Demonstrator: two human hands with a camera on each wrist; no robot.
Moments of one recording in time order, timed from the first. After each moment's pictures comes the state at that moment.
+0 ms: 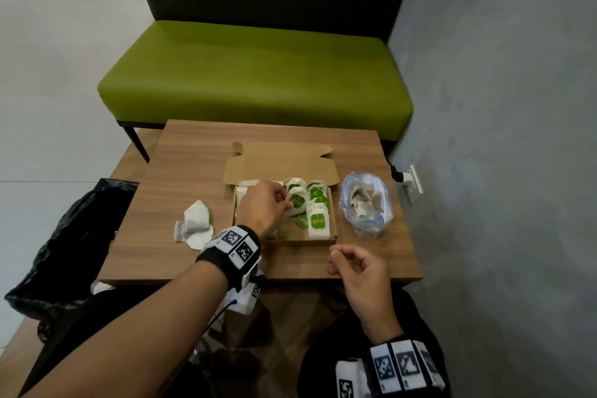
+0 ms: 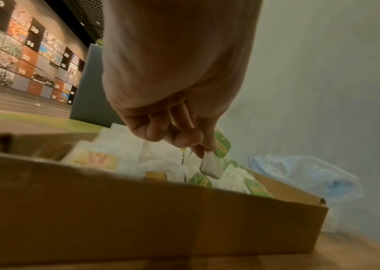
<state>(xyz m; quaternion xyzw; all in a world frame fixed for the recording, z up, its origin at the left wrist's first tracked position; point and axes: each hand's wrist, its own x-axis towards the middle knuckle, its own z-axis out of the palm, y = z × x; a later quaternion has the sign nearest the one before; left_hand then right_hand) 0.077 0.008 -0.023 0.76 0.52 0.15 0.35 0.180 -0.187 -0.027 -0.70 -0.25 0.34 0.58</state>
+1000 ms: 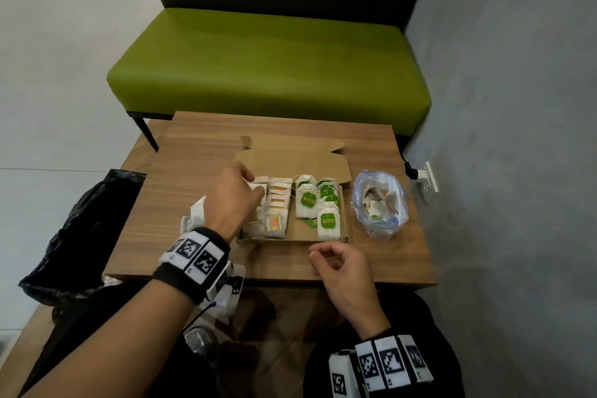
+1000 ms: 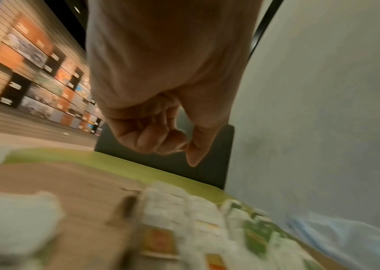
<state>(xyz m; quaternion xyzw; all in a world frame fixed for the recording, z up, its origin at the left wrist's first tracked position) 0.028 0.032 -0.007 0.71 0.61 0.21 0.29 0.159 -0.157 -0.032 -0.71 -0.34 0.38 0.49</state>
